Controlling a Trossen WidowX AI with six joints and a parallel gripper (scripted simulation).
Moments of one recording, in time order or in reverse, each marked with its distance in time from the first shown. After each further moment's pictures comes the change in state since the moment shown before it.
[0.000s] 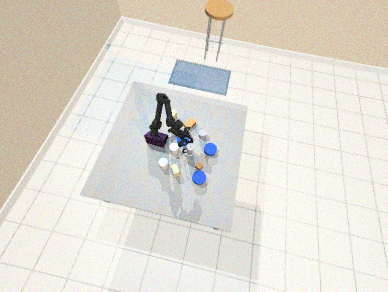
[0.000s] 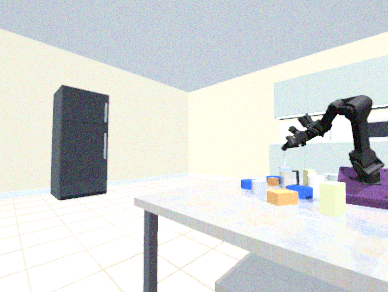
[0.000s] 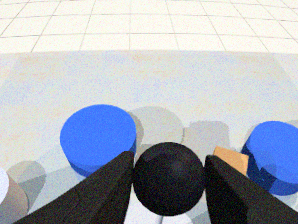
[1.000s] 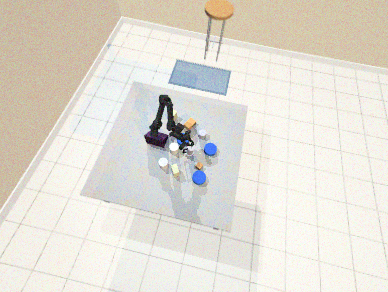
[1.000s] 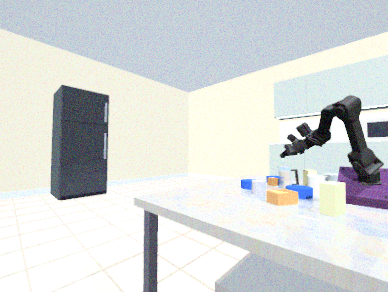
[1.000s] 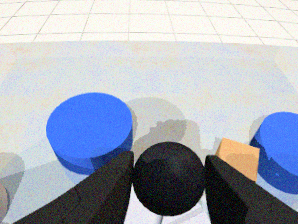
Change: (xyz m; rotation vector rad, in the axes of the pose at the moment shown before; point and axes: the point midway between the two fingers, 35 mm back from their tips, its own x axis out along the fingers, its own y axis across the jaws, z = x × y) arm 0.030 -0.001 -0.036 -0.005 -0.019 -0.001
